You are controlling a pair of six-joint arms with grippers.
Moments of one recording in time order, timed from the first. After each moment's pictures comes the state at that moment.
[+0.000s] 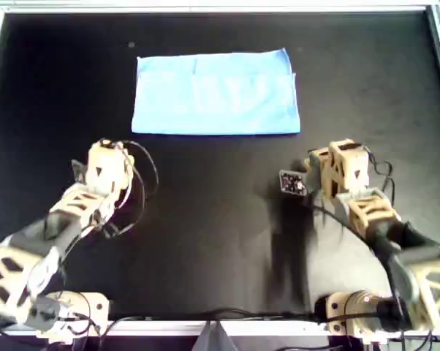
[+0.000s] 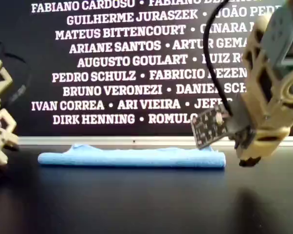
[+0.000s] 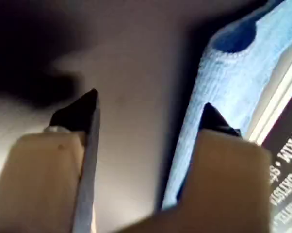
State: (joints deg) left arm -17.0 84.6 124.2 -1.3 -6.9 -8.9; right arm 13.6 84.2 124.4 0.9 4.3 2.3
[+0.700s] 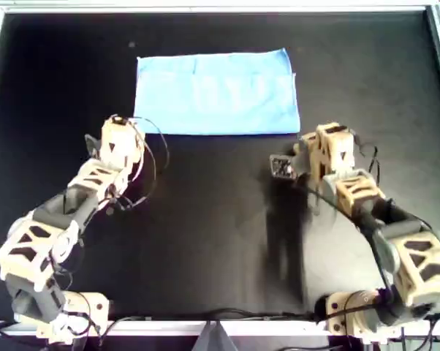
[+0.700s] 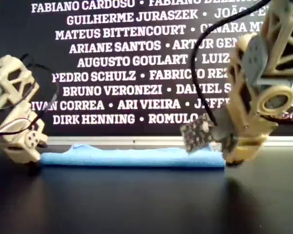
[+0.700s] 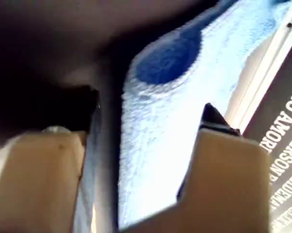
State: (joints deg) left arm -17.0 65.6 101.7 -1.8 -6.9 -8.3; right arm 16.0 70.6 107.6 0.9 4.9 2.0
